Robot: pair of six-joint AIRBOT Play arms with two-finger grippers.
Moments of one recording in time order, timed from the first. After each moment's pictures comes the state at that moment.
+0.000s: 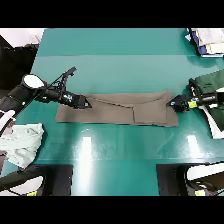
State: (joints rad) left arm -0.18 -1.28 1.01 0.70 -1.14 -1.18; right arm -0.45 -1.69 1.10 -0.72 1.45 0.93
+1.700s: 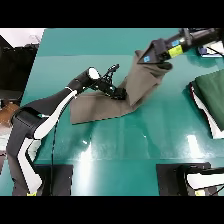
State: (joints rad) left arm -0.50 -1.98 1.72 0.76 -1.03 -1.33; right arm 0.18 -1.58 1.99 -0.71 1.60 1.44
